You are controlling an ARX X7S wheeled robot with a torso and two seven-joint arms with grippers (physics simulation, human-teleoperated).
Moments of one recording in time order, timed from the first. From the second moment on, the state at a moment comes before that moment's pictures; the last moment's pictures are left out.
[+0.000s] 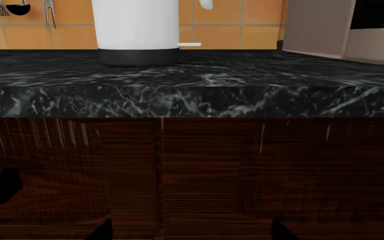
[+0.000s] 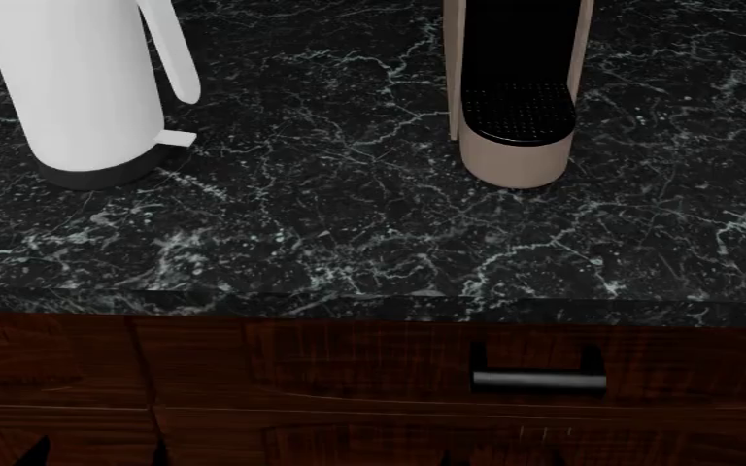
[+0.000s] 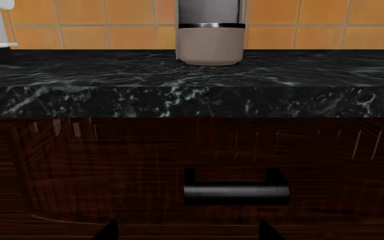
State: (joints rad) left arm 0.00 0.00 0.00 0.00 0.00 0.00 0.00; right arm 0.00 0.00 0.00 0.00 0.00 0.00 0.00
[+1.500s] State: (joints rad) left arm 0.03 -0.15 0.12 0.33 -0.13 -0.24 -0.13; right arm 0.00 0.15 -0.13 -0.21 0.12 0.21 0.14
